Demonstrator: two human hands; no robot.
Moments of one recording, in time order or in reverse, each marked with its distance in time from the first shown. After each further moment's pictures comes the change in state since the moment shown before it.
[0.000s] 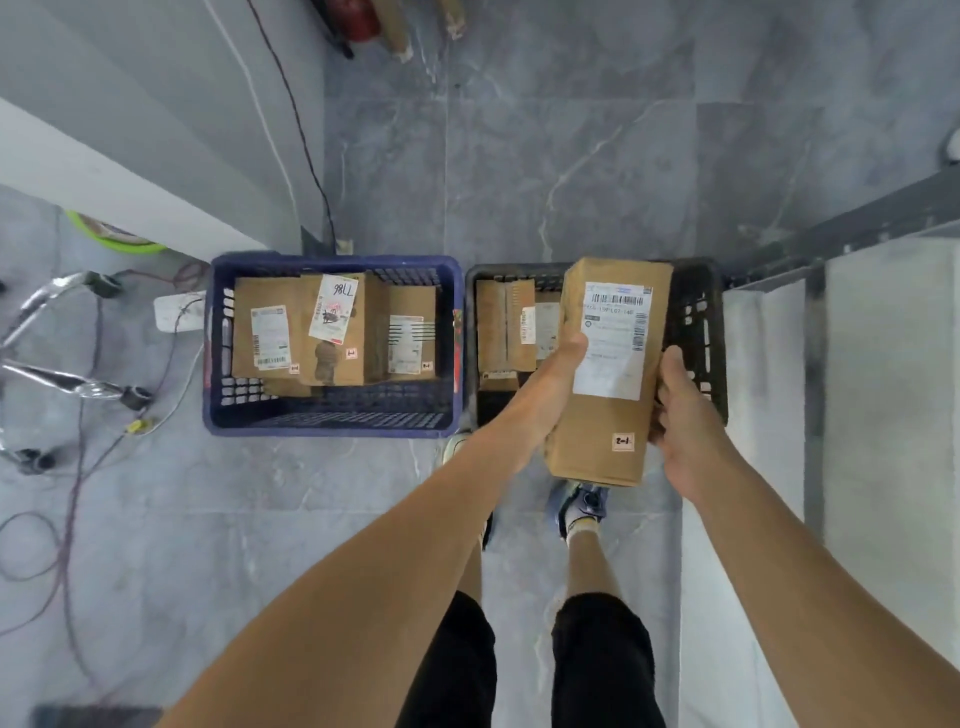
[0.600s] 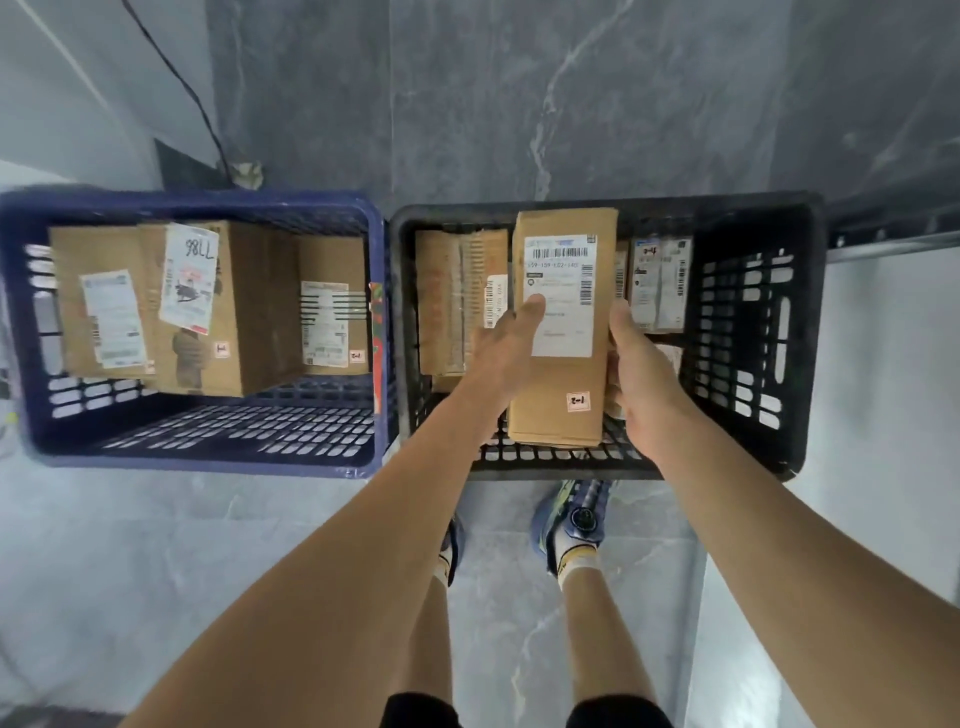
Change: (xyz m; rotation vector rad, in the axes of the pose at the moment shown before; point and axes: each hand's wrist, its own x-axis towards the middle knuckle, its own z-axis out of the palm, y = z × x) left_hand 0.271 -0.048 0.002 0.071 0.255 -0.072; right_hand 0.272 0.050 0.033 -0.125 -0.175 0.121
